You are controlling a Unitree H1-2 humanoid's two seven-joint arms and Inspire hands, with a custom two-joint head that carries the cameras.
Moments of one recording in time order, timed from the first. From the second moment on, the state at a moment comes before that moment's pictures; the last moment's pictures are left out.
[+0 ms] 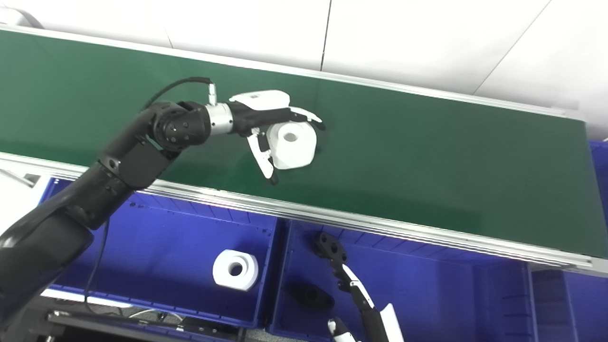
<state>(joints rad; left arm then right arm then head) -0.45 0.32 -0.48 0.22 0.52 -0.17 -0.56 0.64 -0.30 0.45 -0.15 -0.30 -0.41 -0.13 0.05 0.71</state>
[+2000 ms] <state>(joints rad) -0.31 0.35 -0.29 0.03 0.35 -0.23 -0.45 0.61 -0.32 0.46 -0.12 -0.31 -0.41 -0.14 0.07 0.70</state>
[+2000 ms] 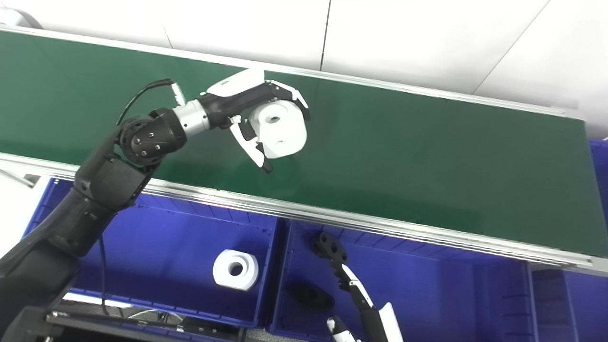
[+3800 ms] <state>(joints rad) 0.33 0.40 -0.07 -0.38 0.14 -0.14 -0.39 0.61 -0.36 0.45 -0.14 -0.26 -0.41 -0.14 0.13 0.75</state>
